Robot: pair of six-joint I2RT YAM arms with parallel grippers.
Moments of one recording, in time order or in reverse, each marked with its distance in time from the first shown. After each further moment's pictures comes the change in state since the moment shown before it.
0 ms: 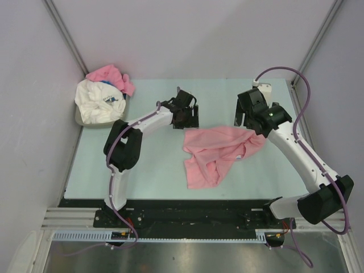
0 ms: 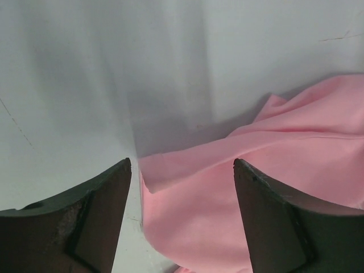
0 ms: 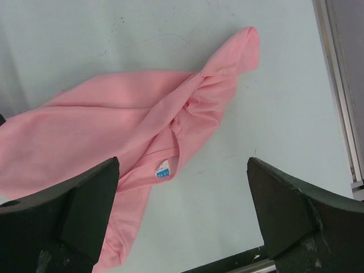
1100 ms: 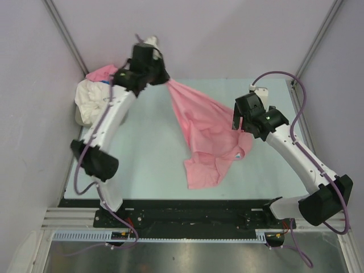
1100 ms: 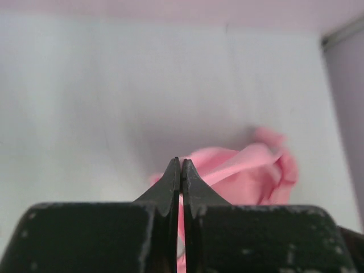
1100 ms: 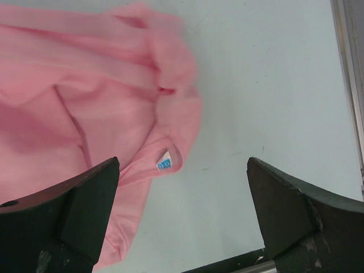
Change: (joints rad) left arm 0.150 -0.182 0.411 -0.241 -0.003 0.108; right arm 0.018 -0.008 -0.075 0.046 -0.017 0.003
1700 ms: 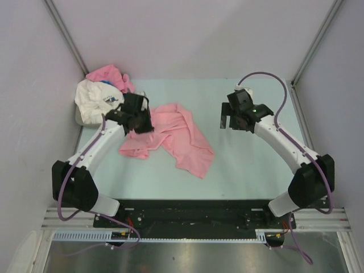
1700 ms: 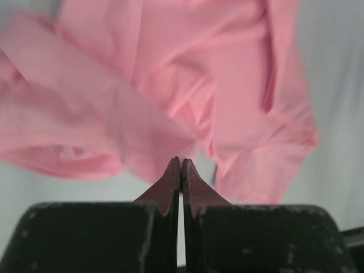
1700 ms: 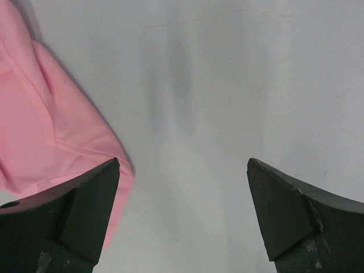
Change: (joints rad) left arm 0.126 -0.454 -0.750 0.066 0.037 -0.019; right arm -0.024 0.128 0.001 0.134 -0.197 -0.036
